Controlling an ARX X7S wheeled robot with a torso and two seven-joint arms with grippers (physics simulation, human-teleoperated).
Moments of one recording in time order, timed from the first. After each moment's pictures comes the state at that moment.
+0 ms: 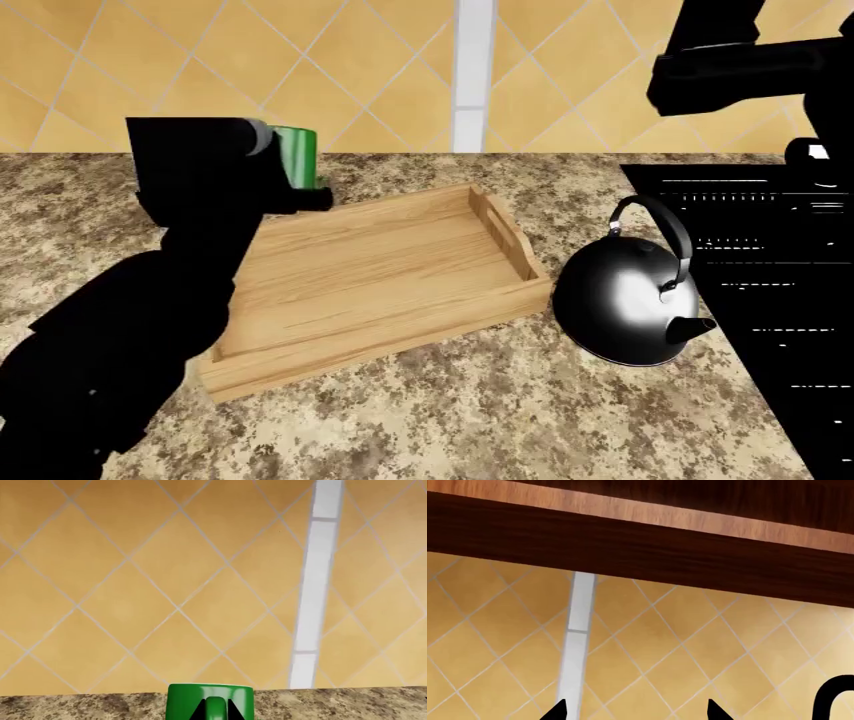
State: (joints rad) left arm -0.81 -0.49 0.39 0.12 -0.80 -0.50 -0.39; right arm 1.34 0.84 -0.32 -0.63 1.61 0.98 1.12
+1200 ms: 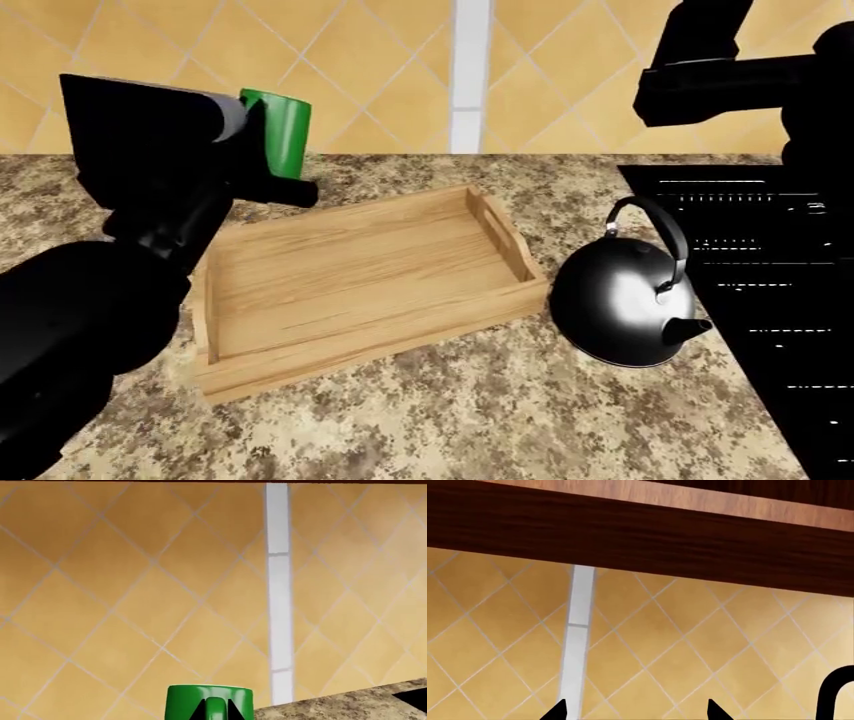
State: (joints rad) left arm -0.85 -0.64 0.37 0.37 -0.93 -0.63 -0.43; right arm 1.30 0.83 -0.33 -0.63 1.58 0.95 1.10
